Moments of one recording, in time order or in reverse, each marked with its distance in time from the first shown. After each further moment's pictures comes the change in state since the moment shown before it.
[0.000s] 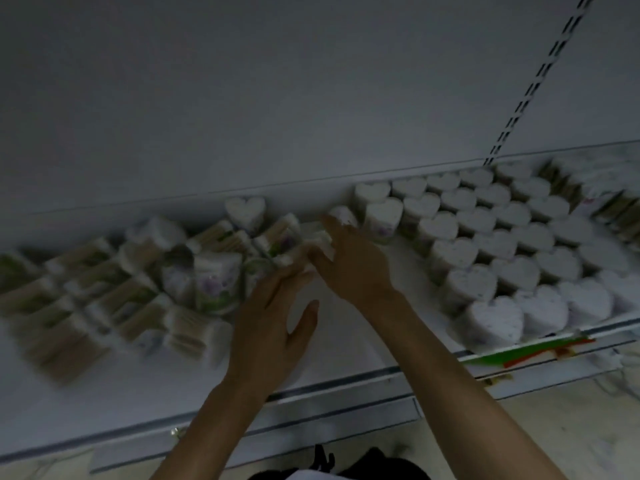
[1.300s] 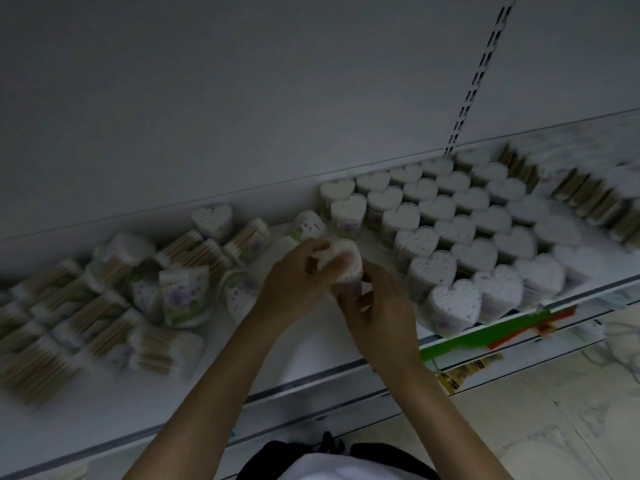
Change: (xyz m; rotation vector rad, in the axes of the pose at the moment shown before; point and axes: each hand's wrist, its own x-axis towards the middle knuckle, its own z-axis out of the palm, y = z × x) left_hand 0.072 0.038 0.035 -0.329 -0.442 -0.429; right_hand -0.089 0.051 0.001 0.353 0.398 0.045
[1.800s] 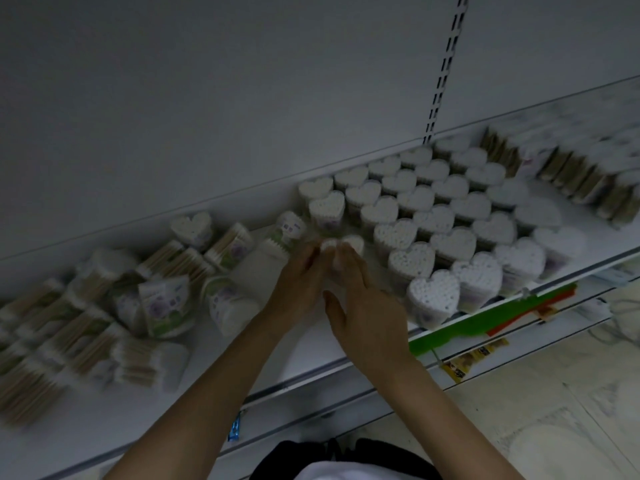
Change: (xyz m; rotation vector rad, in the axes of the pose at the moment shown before) left_hand 0.022 -0.009 0.038 -0.238 0.009 0.044; right_hand 0.001 0.008 -0.004 -0.325 0.047 -0.198
